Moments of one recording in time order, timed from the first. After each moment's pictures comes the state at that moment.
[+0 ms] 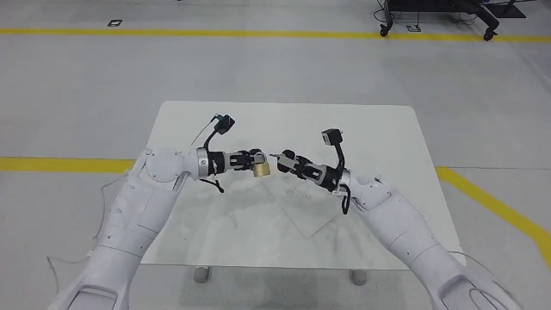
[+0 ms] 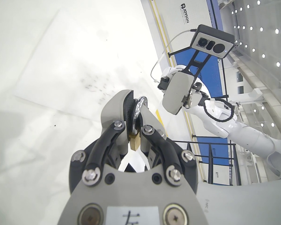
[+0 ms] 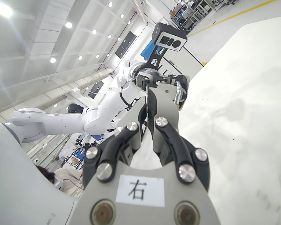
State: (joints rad) left arm 0.95 -1.21 -1.12 -1.18 0.01 -0.28 -1.06; right arm -1.02 -1.26 0.88 -1.00 0.26 -0.93 0.62
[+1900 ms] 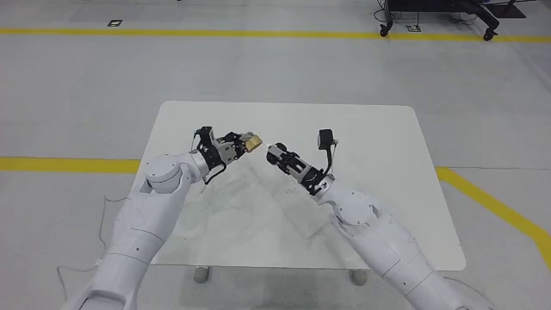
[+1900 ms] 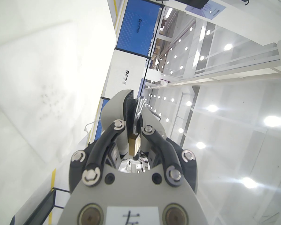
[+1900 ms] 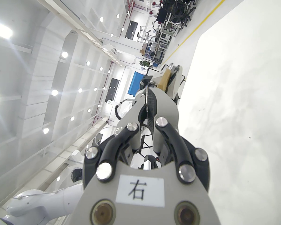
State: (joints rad) left arm 1.00 -1.26 -1.17 -1.09 -0.54 0.14 -0.76; right arm -1.21 -1.28 0.91 -1.38 0.18 -0.31 0.22
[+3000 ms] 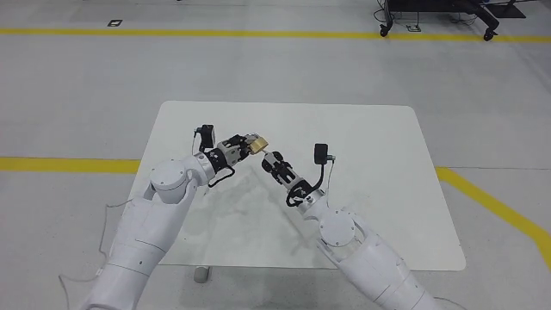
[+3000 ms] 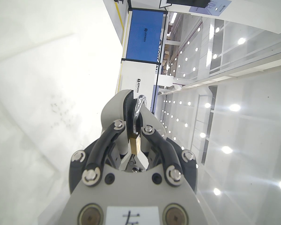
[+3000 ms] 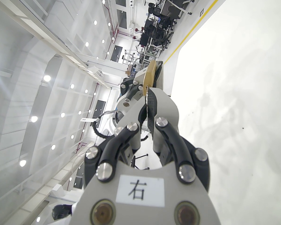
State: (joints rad) left arm 1.07 -1.25 -1.16 -1.25 -0.41 0.11 -0.65; right arm -1.31 -1.33 0.88 -1.49 0.06 -0.14 -0.01
